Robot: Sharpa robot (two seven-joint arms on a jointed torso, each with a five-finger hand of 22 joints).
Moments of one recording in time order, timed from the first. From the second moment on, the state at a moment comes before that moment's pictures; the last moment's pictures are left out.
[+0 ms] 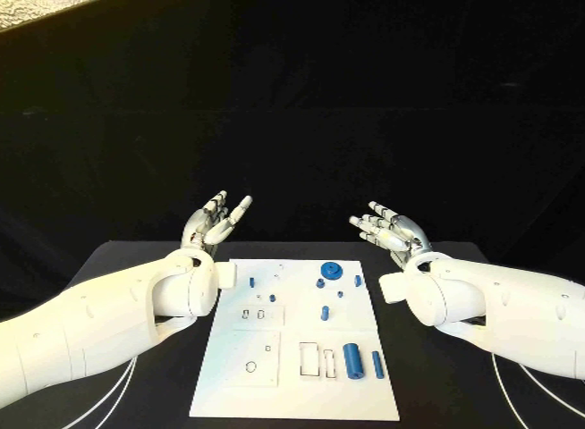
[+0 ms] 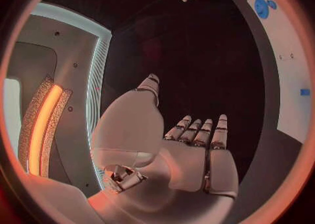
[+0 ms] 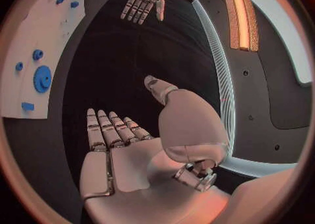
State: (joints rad) left arm 1.09 -0.71 0.04 1.35 -0.01 -0.59 0.49; left_hand 1.29 -0.06 0.02 0.29 0.19 0.15 0.13 0.02 0.03 0.07 0.16 0.01 0.01 0.10 0.19 0.01 0.02 0.08 0.17 0.27 0.03 0.03; right arm 1.21 -0.75 -0.16 1.41 -0.03 -0.53 0.40; right_hand 1.12 -0.06 0.49 0.03 0.14 0.16 0.13 0.02 0.03 0.25 0.28 0.03 0.03 0.28 0.27 0.03 0.03 0.07 0.28 0.29 0.04 0.04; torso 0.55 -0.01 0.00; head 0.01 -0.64
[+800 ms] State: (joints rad) left arm 1.09 -0.81 0.04 1.41 -0.07 -0.44 0.47; left_hand 1.40 -0.02 0.06 0.29 0.19 0.40 0.15 0.09 0.07 0.39 0.27 0.07 0.05 0.49 0.24 0.12 0.09 0.12 0.47 0.29 0.14 0.08; right arm 1.29 -0.79 -0.18 1.36 -0.52 -0.44 0.33; right_hand 1.32 -0.11 0.57 -0.12 0.12 0.80 0.20 0.20 0.14 0.93 0.21 0.08 0.06 0.91 0.18 0.16 0.12 0.16 0.74 0.29 0.21 0.10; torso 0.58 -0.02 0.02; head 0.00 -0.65
